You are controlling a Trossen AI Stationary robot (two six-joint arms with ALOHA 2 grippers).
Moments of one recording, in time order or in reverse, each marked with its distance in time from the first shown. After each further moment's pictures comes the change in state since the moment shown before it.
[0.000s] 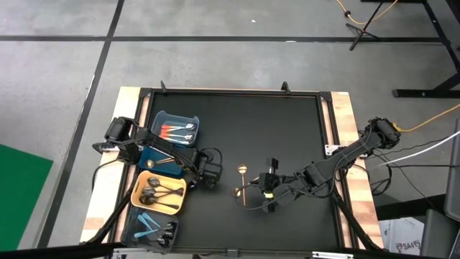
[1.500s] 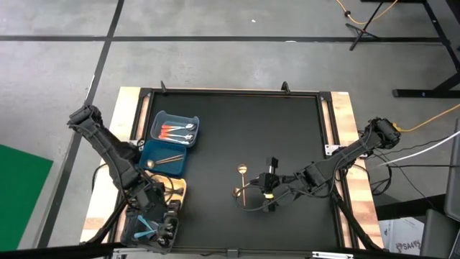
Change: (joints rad) left arm -0.568 -0.485 -0.002 0.001 0.323 -1.224; right arm 0.000 0.000 0.000 -0.005 0.023 -0.054
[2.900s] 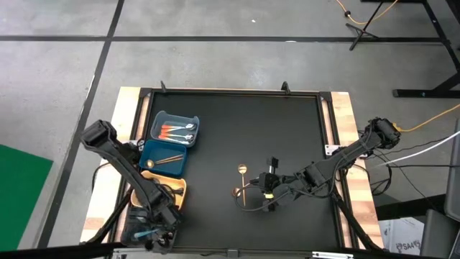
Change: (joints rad) left arm 0.023 0.293 0.000 -0.060 0.409 -0.050; right arm 0.000 0.000 0.000 -0.001 0.000 0.001
